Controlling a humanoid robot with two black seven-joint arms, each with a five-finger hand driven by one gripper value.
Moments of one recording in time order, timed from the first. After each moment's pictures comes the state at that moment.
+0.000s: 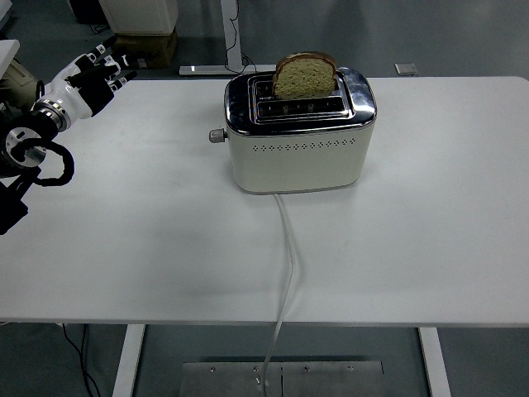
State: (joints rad) left arm -1.03 0.38 -0.51 -0.49 -0.19 -0.28 -0.04; right arm -0.09 0.00 0.42 0.14 -0.35 0.07 0.12
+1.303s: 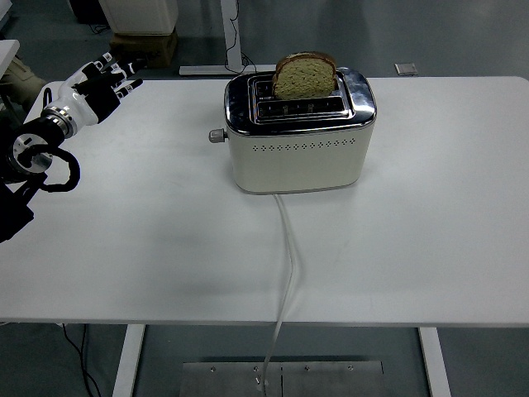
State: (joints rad) left arm -1.01 0.36 -0.51 -0.49 -0.19 -0.28 -0.04; right arm -0.09 0.00 0.42 0.14 -0.35 0.07 0.12
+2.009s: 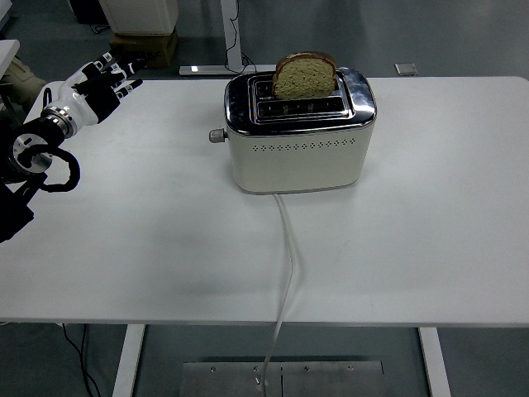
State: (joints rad) left arm -1.01 0.36 -0.51 -0.49 -0.19 -0.28 -0.04; right arm -0.09 0.00 0.42 0.14 -0.35 0.07 0.12
